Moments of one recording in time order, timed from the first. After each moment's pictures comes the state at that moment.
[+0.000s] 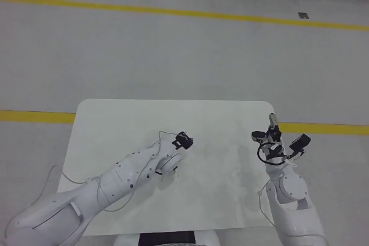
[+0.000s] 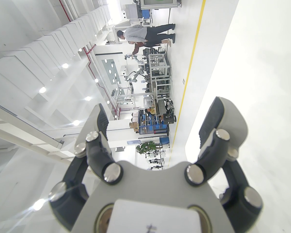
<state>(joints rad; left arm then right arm) 0.87 -1.42 -0.48 -1.28 1.06 0.12 -1.24 -1.73 -1.15 1.60 -1.80 0.42 0.00 0.00</state>
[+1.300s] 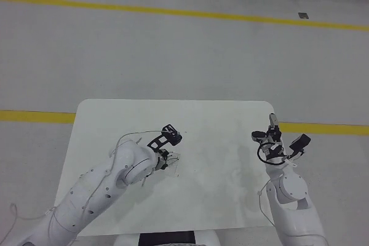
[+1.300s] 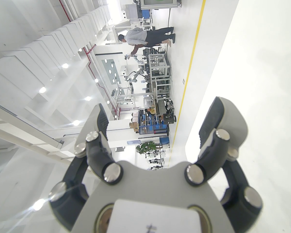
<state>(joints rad) 1.20 -1.24 -0.87 -1.85 1.16 -0.07 -1.30 -1.73 -1.15 1.60 -1.80 0.42 0.00 0.00</state>
